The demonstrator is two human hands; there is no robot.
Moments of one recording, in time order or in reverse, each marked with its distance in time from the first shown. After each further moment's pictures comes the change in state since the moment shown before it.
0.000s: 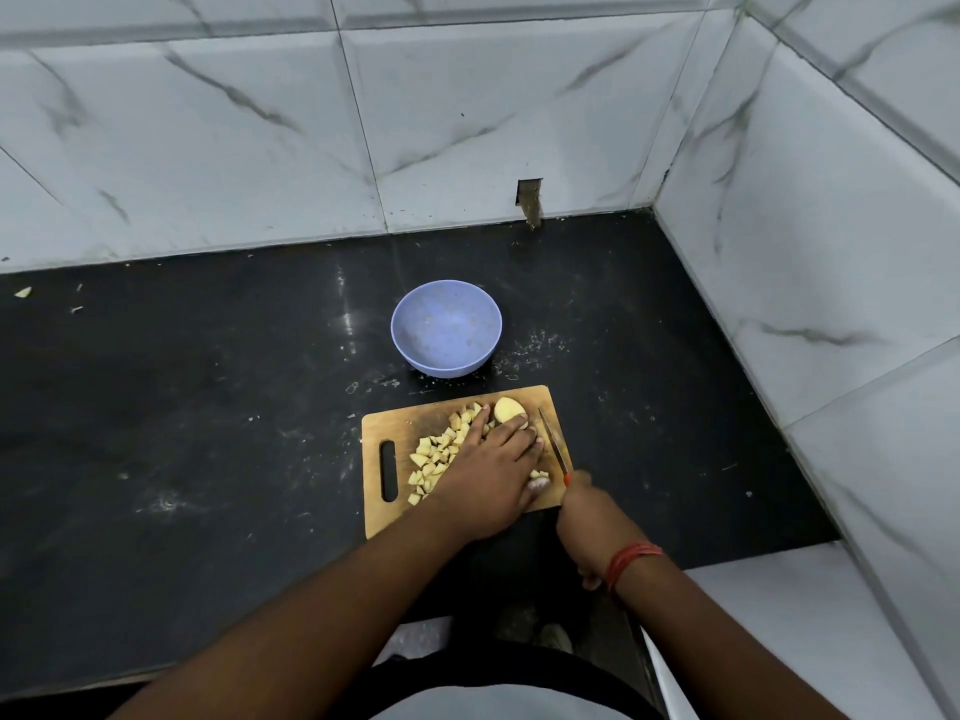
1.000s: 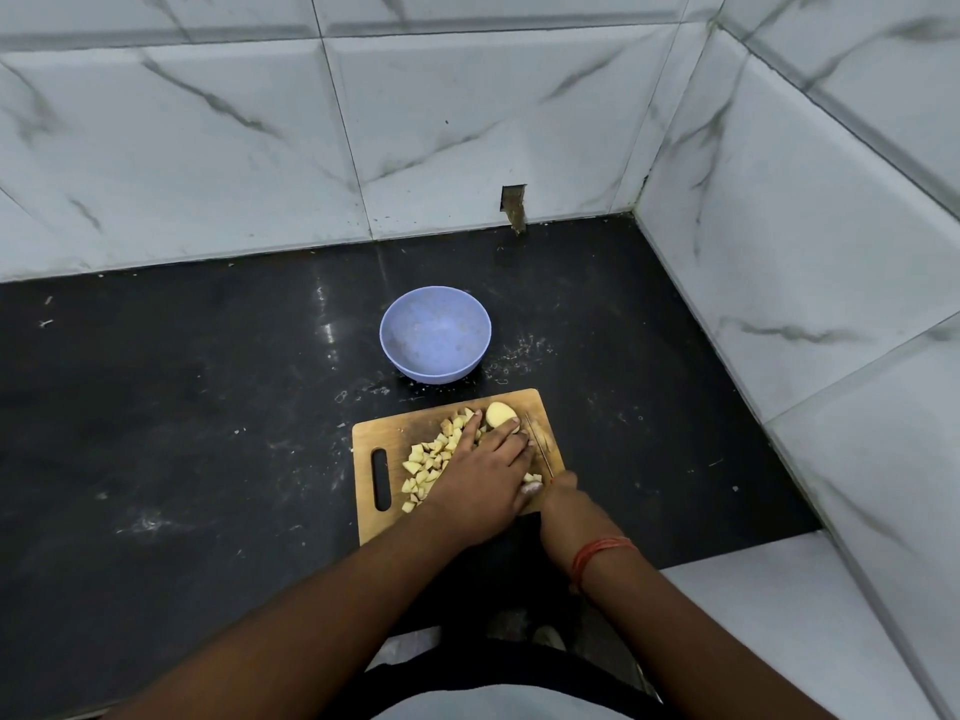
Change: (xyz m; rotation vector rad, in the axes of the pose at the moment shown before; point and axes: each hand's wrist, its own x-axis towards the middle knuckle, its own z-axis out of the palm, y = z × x) left_hand 0.000 0.003 -0.007 0.013 -0.036 -0.006; right_hand 0.001 -0.014 0.008 0.154 0.029 0.099
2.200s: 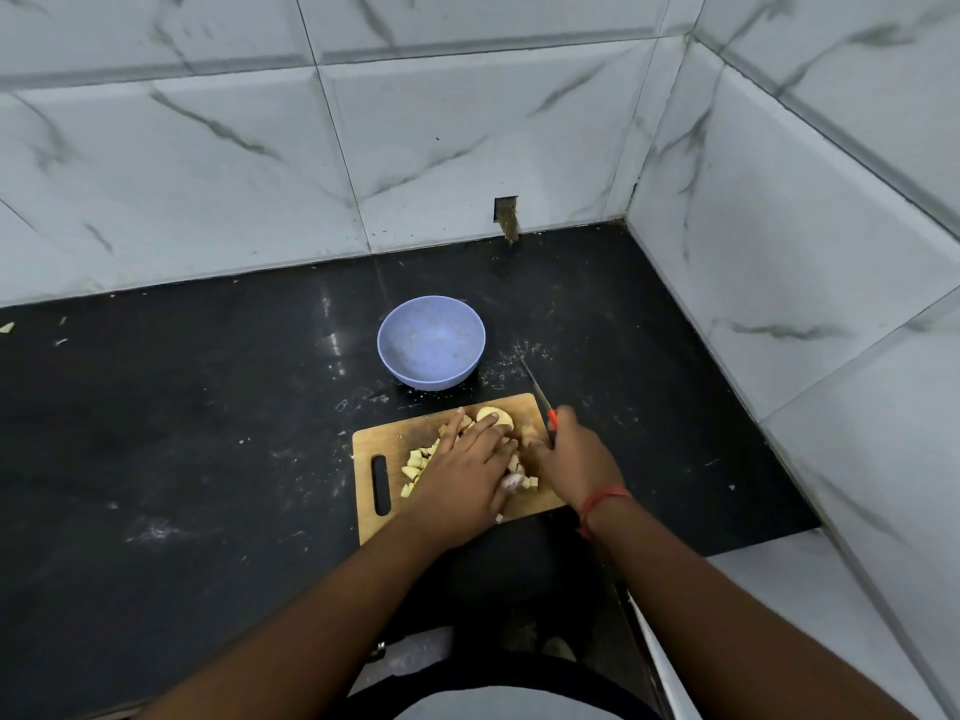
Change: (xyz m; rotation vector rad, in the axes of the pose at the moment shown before) left_hand -0.015 -0.012 -0.009 -0.058 0.146 -0.038; right_hand 0.042 0.002 -0.035 0.142 0.247 -0.301
